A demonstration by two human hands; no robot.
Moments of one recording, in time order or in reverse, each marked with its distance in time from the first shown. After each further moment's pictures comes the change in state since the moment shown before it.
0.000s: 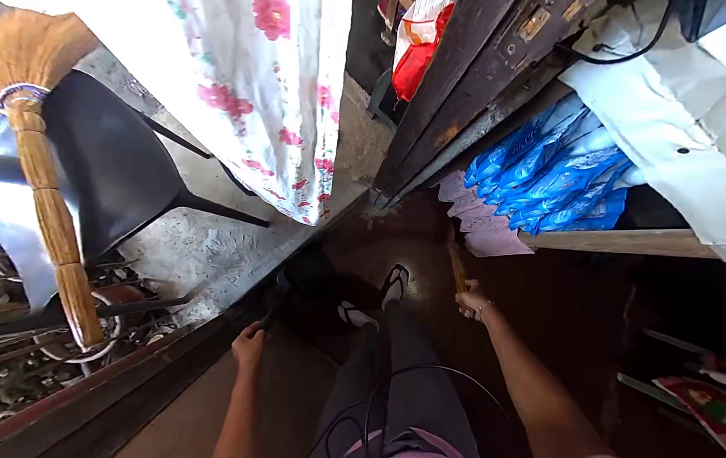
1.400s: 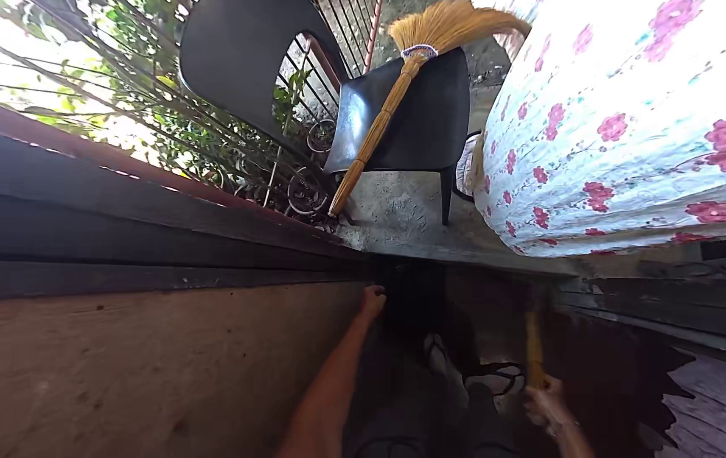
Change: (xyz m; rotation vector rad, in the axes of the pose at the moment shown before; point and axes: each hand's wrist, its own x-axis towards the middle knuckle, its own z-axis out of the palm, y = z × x) left_hand -0.009 -0.017 -0.064 -0.065 -0.015 -0.165; right_hand -0.032 -0.062 0.156 -0.388 -0.232 -0.314
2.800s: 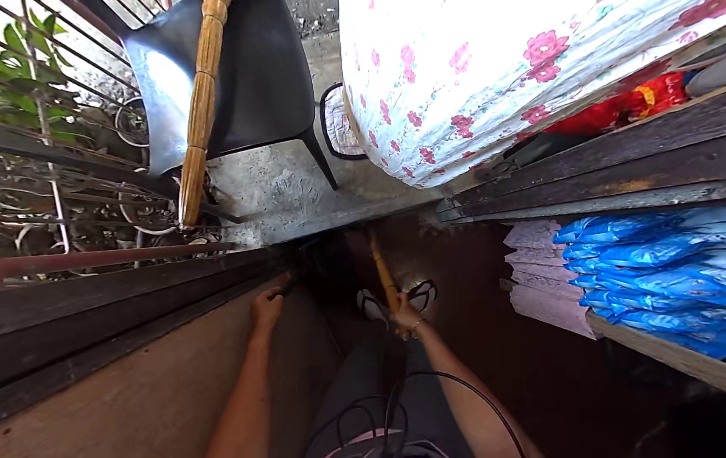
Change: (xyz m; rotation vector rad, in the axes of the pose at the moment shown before) left_hand 0.022 -0.028 -0.008 0.081 0.073 -0.018; right_hand -0.018 -0.038 0.074 -0.225 -0.272 0.052
